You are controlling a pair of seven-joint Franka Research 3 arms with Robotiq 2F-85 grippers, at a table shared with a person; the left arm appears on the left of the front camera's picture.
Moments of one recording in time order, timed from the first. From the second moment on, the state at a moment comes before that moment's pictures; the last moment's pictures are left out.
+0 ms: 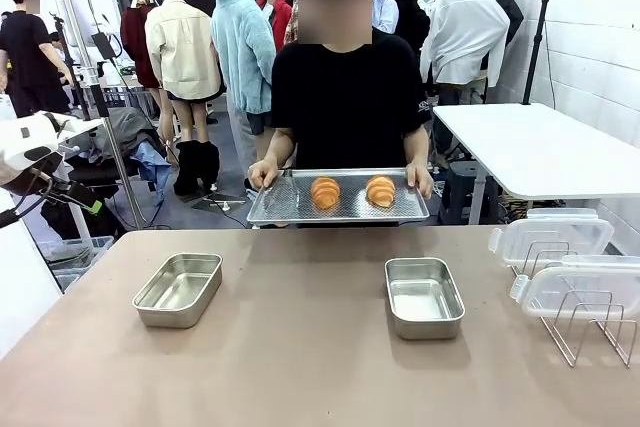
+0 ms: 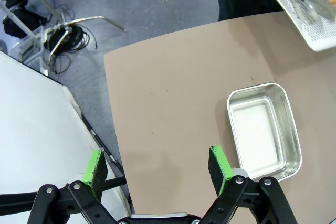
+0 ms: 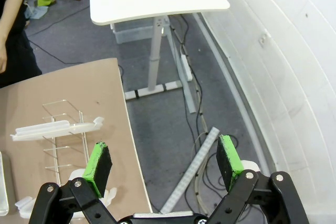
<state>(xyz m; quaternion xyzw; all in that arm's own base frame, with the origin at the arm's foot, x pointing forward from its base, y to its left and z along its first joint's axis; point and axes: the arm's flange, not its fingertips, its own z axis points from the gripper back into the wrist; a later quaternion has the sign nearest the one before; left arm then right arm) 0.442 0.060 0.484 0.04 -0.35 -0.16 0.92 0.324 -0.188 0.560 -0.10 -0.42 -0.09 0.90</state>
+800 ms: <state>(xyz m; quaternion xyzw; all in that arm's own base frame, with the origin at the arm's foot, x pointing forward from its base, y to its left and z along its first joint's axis) 0.442 0.060 0.484 0.04 -0.35 -0.16 0.92 0.324 -0.188 0.560 -0.10 -0.42 -0.09 0.90</state>
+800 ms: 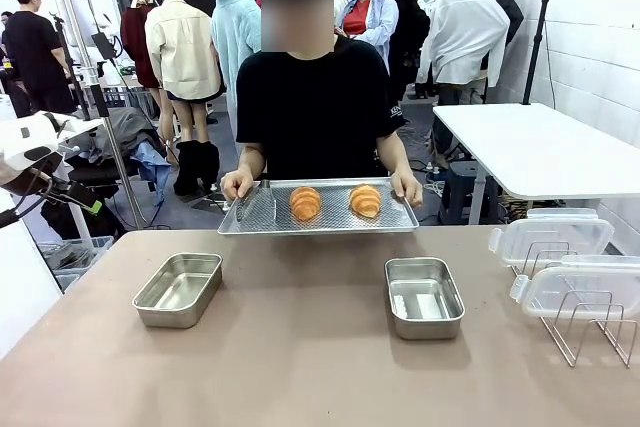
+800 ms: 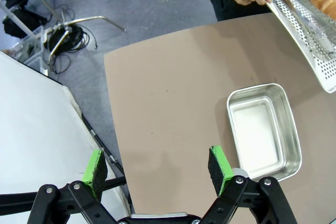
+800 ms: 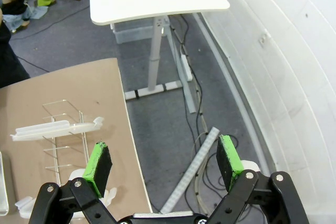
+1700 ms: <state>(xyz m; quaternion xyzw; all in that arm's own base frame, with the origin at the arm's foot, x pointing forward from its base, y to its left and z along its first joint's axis) 0.442 0.060 0.484 0.04 -0.35 -0.16 0.92 0.324 -0.188 0.560 -0.10 -0.42 -0.09 0.90</state>
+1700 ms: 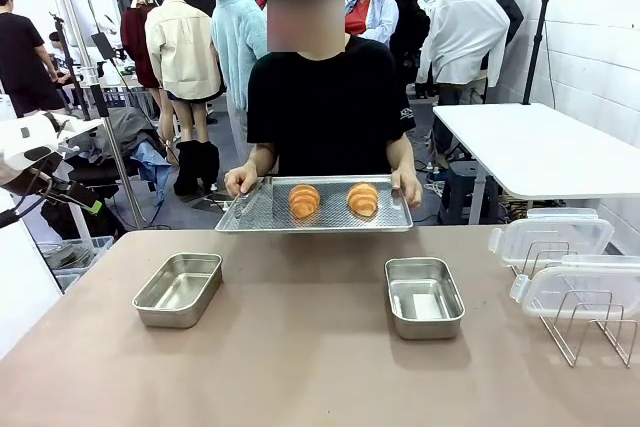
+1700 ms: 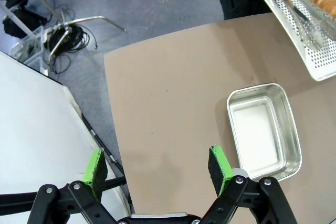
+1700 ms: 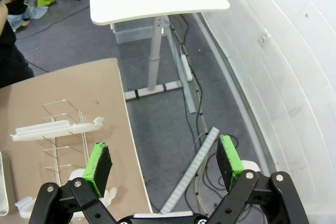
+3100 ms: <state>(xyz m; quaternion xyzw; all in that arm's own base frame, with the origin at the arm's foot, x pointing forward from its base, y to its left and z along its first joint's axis) 0.439 0.005 0.513 0.04 -0.39 -0.17 0.91 0.320 -0.145 0.626 -0.10 -0.46 -0.07 0.88</state>
